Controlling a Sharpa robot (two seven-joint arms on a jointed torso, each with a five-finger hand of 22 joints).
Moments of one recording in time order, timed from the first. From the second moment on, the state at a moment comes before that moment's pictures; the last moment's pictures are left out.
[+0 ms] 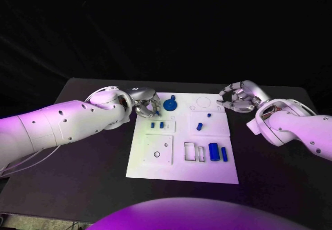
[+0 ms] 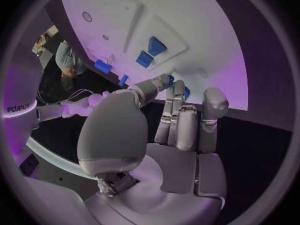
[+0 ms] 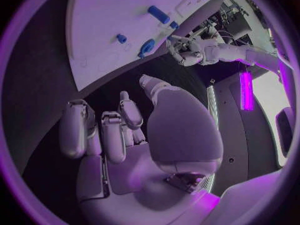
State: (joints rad) left arm 1.18 -0.72 -0.07 1.31 -1.46 -0.18 0.06; left_hand 1.25 -0.20 0.73 -0.09 0.06 1.06 0.11 0.23 0.55 1.21 0.05 0.19 0.19 1.45 -0.02 1.45 1.22 0.11 1.28 0.09 1.07 1.31; right arm 1.21 -0.92 -0.15 1.51 -0.99 -0.56 0.00; right_hand 1.28 -0.24 0.41 0.22 0.21 0.83 0.14 0.27 0.52 1.31 0.06 1.22 1.24 1.47 -0.01 1.52 1.31 0.05 1.44 0.09 1.29 1.31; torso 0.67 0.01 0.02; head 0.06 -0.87
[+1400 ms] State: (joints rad) left arm 1.18 -0.68 -0.07 1.27 -1.45 -0.11 0.04; left_hand 1.25 -0.20 0.73 -0.09 0.06 1.06 0.11 0.22 0.55 1.22 0.05 0.18 0.19 1.45 -0.02 1.45 1.21 0.11 1.27 0.09 1.06 1.31; right arm 1.21 -0.92 -0.15 1.51 -0.99 -0.56 0.00; right_hand 1.27 -0.24 0.41 0.22 0.21 0.83 0.14 0.27 0.52 1.31 0.06 1.22 1.24 1.47 -0.01 1.52 1.31 0.05 1.44 0.09 1.29 1.31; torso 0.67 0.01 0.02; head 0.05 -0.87
